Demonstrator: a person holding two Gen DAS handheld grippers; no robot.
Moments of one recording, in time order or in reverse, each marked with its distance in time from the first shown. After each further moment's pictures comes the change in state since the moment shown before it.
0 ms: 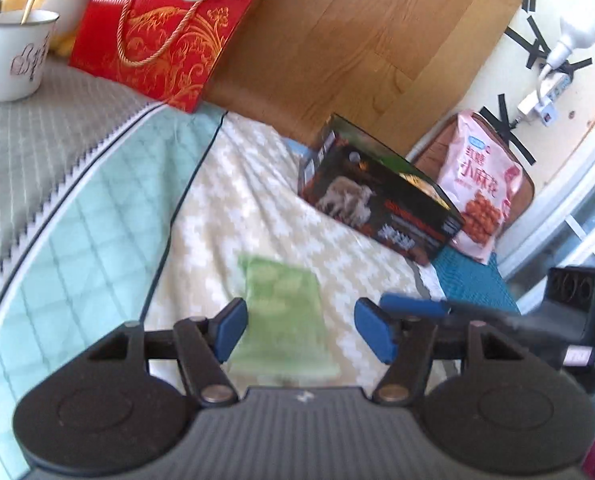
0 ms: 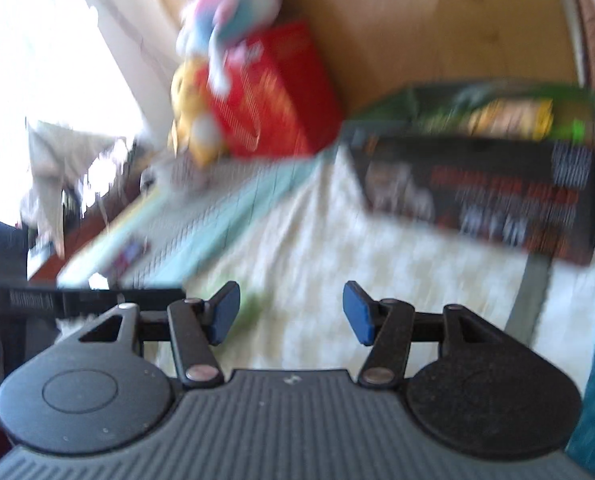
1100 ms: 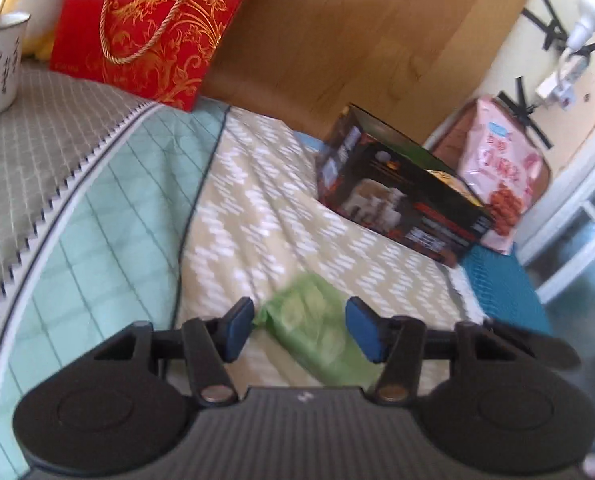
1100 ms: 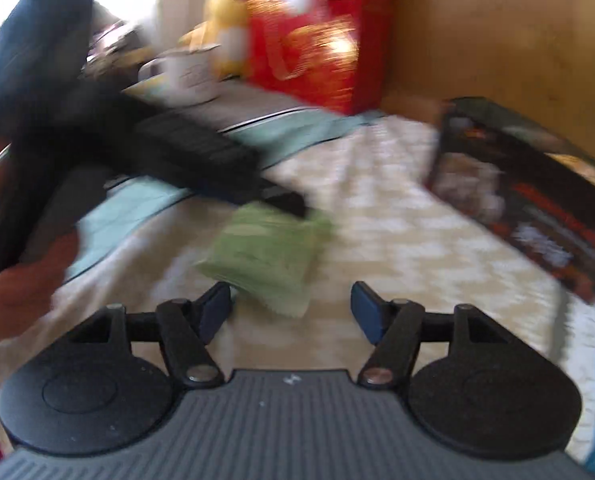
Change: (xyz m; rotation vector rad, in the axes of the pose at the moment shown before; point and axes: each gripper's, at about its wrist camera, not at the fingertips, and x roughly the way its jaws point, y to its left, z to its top) left arm 0.034 0.019 0.023 0.032 0.049 -0.003; right arm 0.038 0.070 -0.014 -0.286 0.027 -0.292
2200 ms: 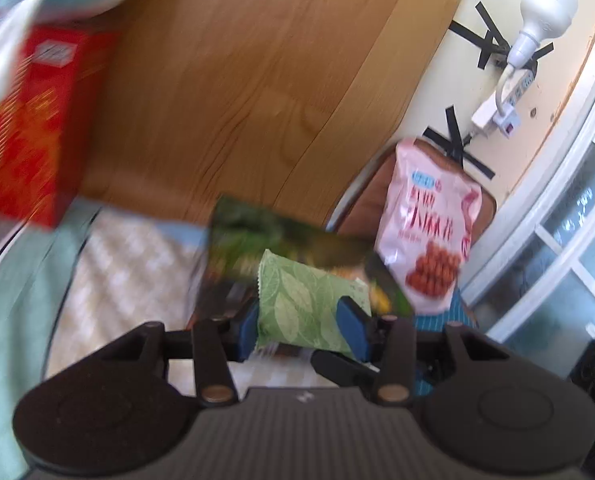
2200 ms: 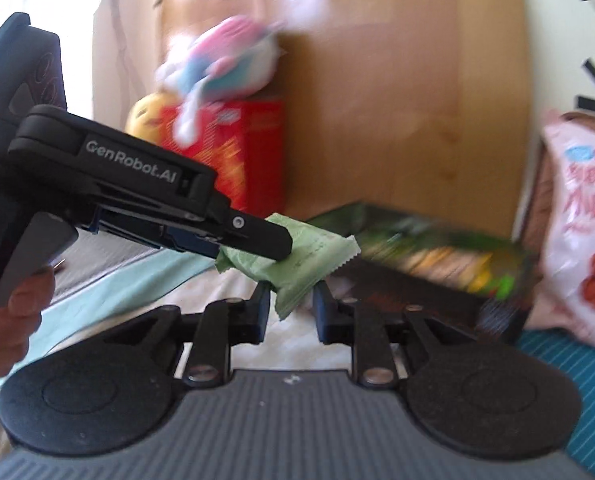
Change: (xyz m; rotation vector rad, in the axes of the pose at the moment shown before) left arm 0.052 -0.097 0.099 0.141 -0.089 -0.128; right arm -0.029 -0.077 0.041 0.078 -0.323 -0.131
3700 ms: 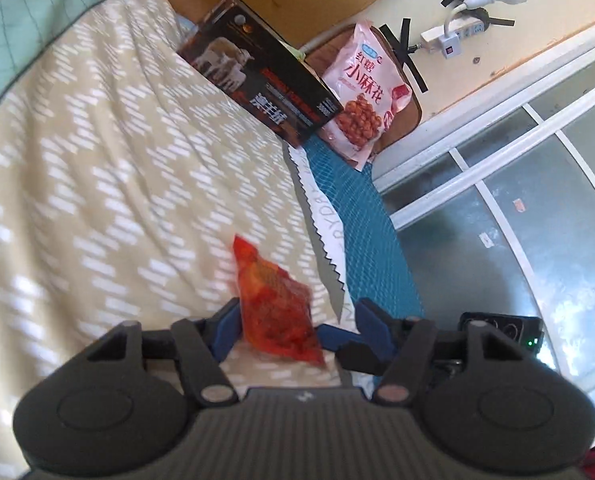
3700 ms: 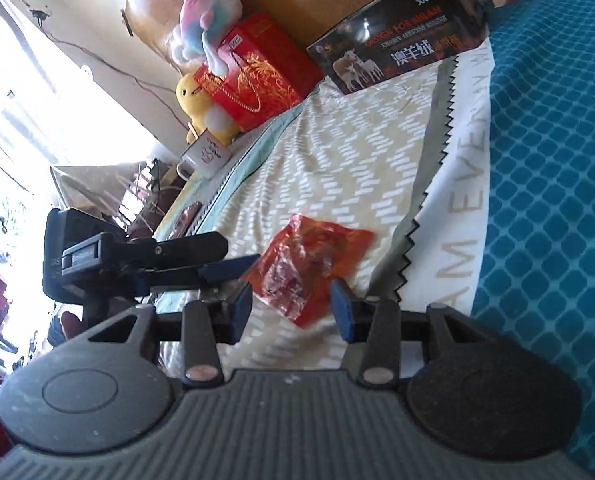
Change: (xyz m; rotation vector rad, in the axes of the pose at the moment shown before) left arm -0.093 0.023 -0.183 -0.259 0.255 -0.319; right arm -0.146 0.011 -0.119 0.631 0.279 0.371
